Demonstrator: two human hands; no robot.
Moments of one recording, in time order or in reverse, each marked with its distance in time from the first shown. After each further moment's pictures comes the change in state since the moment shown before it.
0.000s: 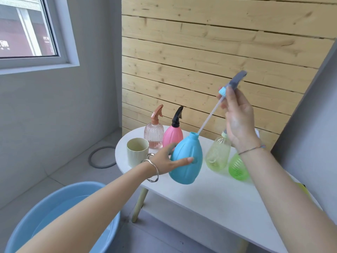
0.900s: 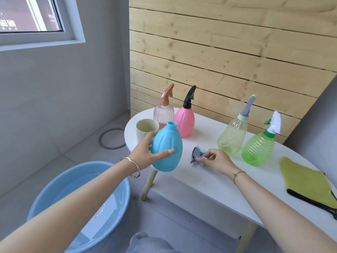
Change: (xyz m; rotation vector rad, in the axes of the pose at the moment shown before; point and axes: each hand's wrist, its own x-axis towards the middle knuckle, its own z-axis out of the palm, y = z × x) left_hand -0.051 -0.049 -0.034 -0.084 0.243 -0.059; right_hand -0.084 0.174 -0.079 -0.855 -0.474 0.556
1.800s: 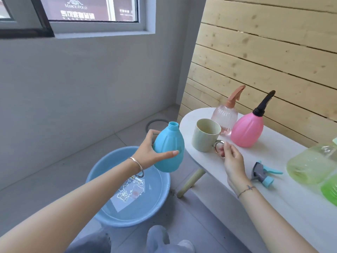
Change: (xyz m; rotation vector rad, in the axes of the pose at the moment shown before) left_hand -0.054 -0.070 -0.108 -0.072 0.304 -0.122; right_hand 0.019 -0.086 0.137 0.527 0.148 -0.115
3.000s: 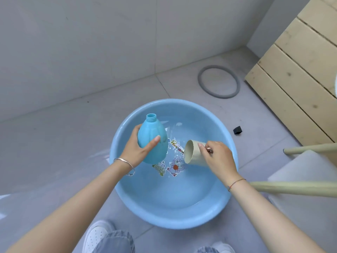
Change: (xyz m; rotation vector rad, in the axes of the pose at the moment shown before) left_hand 0.009 -0.309 -0.124 -0.061 0.401 -0.370; right_hand 0.008 0.227 0.246 -0.884 -0.617 -0.343
